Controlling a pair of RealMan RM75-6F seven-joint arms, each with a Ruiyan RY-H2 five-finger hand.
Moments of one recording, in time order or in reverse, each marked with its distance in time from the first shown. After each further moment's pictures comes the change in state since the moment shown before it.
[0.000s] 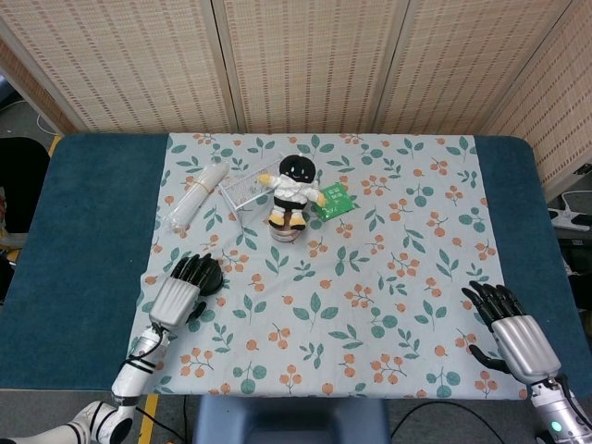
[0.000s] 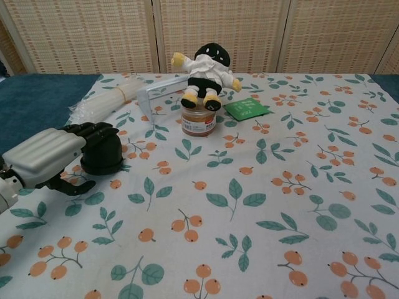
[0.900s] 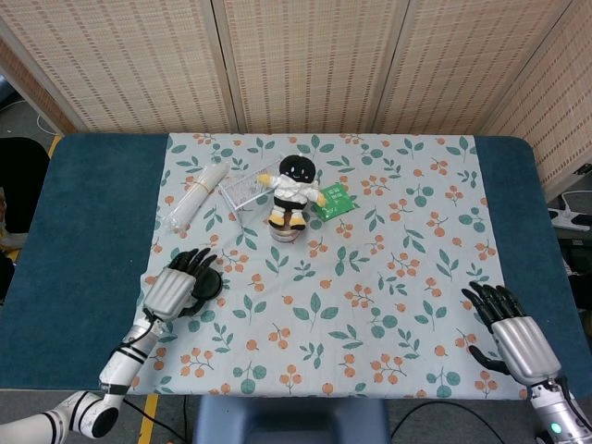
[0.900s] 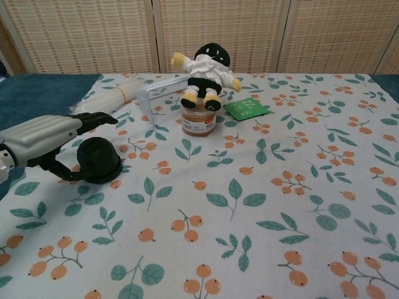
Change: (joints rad) left arm -0.077 0.170 -0.002 -0.215 -0.122 -0.115 -0.070; right arm -0.006 0.000 0.000 -0.005 -0.002 0.012 -0.009
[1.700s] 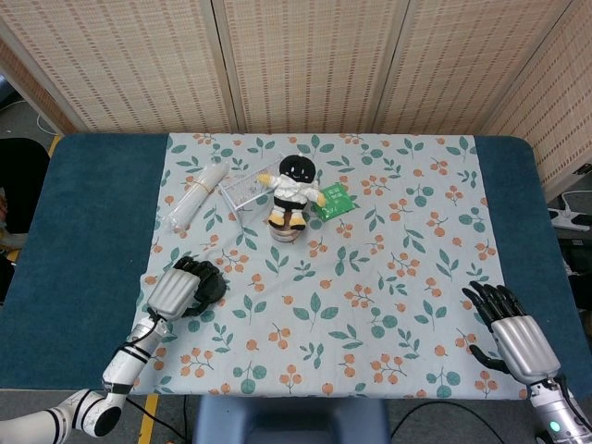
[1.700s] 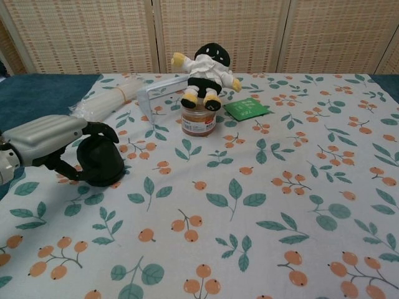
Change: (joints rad) left arm -0.026 0.002 0.023 -0.016 -0.012 0.023 -0.016; right arm 0.003 -0.004 0.003 -0.005 0.016 -0.018 -0.023
